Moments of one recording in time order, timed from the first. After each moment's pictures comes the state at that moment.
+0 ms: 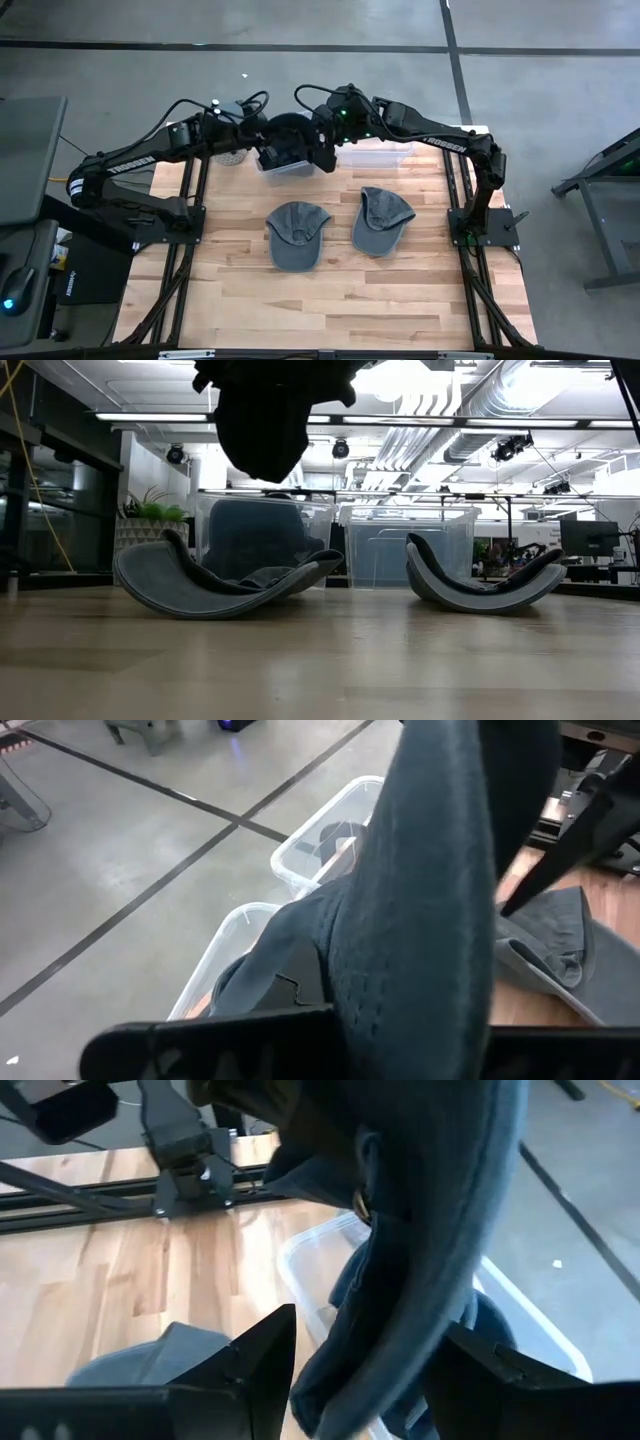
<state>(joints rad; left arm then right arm) 0.32 1.14 1.28 -0.57 -0.27 -0.06 -0.28 1.83 1.95 -0.68 -0.08 -0.05</state>
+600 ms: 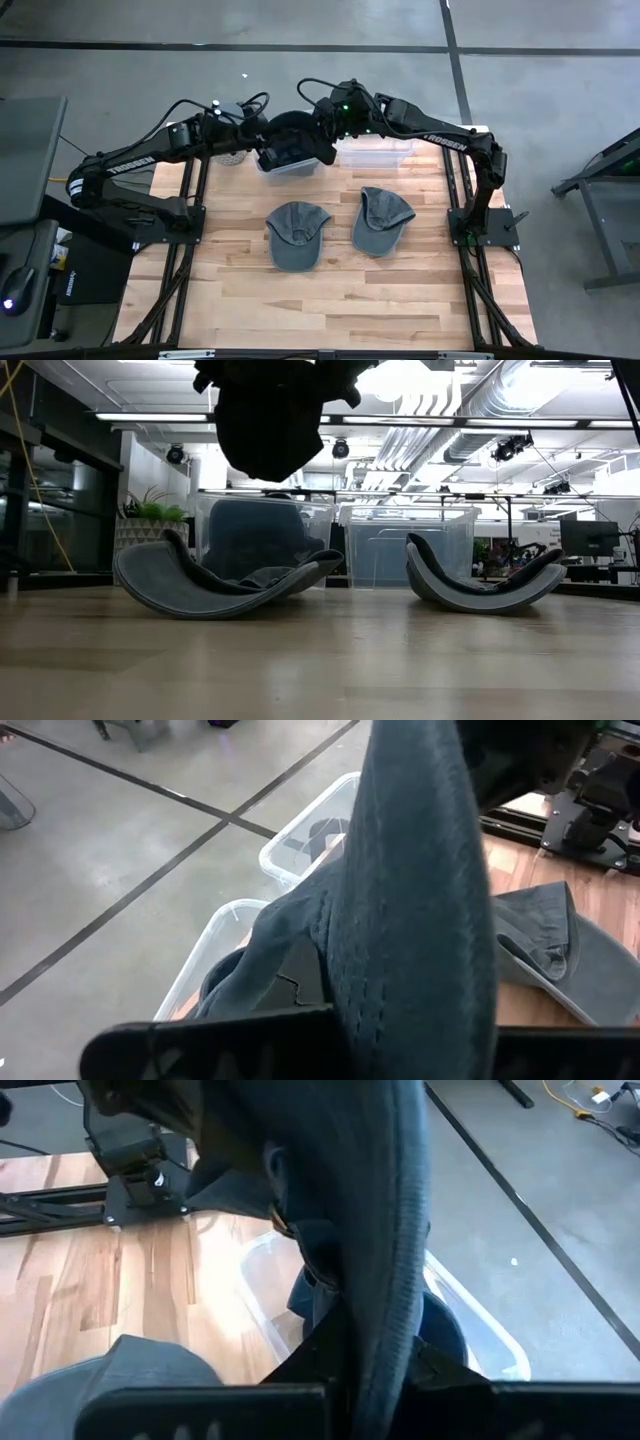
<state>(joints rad) 0.32 1.14 1.28 -0.58 -0.25 -0.06 -0.30 1.83 1.95 -0.67 -0.02 -0.07</state>
